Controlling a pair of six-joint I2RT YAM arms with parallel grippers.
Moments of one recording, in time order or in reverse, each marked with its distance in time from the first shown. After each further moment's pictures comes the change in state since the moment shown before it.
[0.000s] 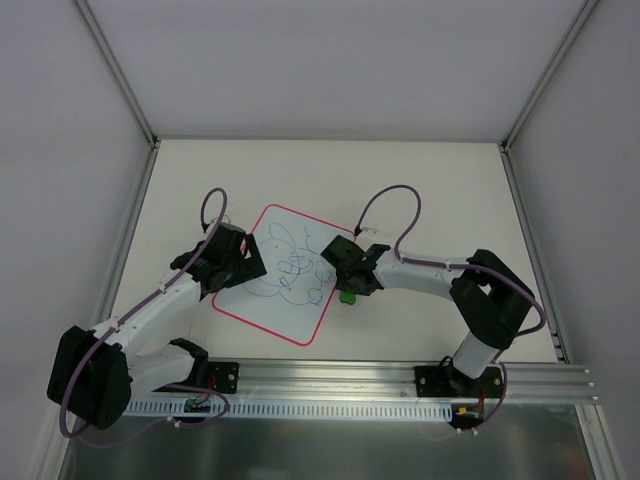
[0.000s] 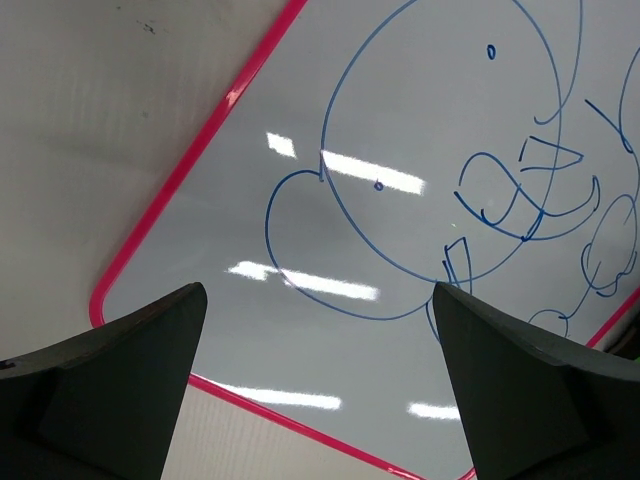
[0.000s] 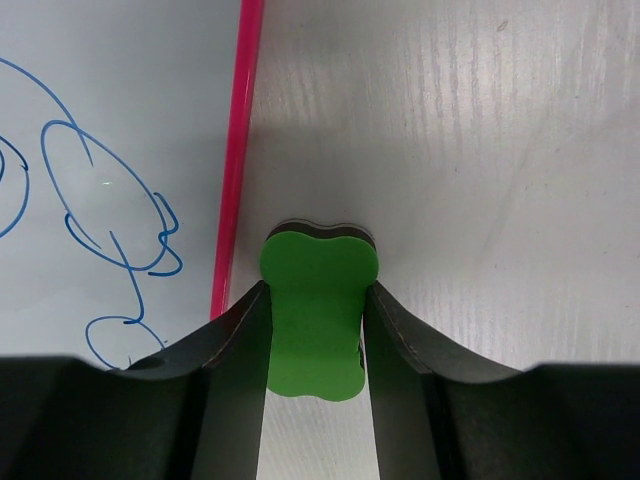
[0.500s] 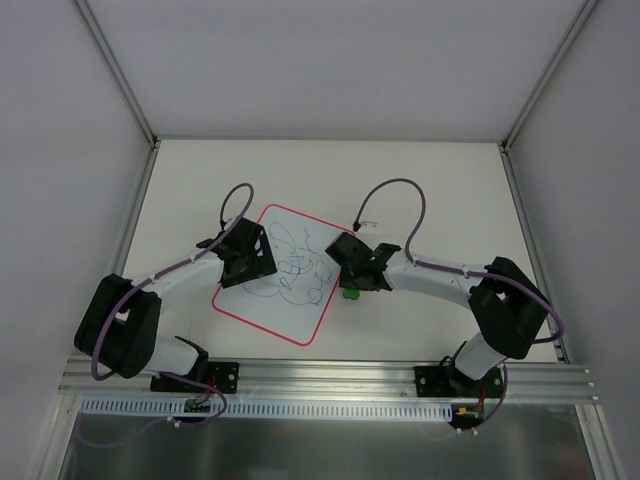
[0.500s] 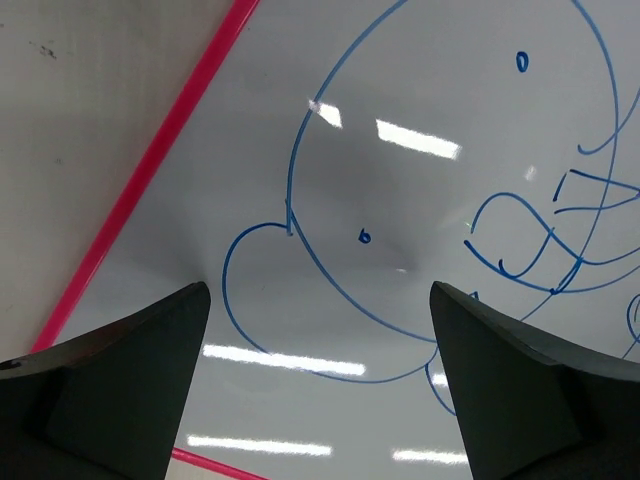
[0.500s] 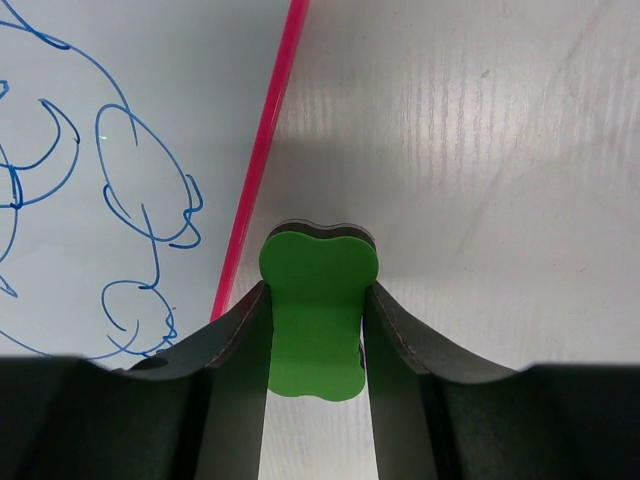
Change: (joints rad) left arm -0.022 0.281 0.051 0.104 0.021 0.005; right arm 0.000 -0.088 -0.014 0.001 0.015 -0.114
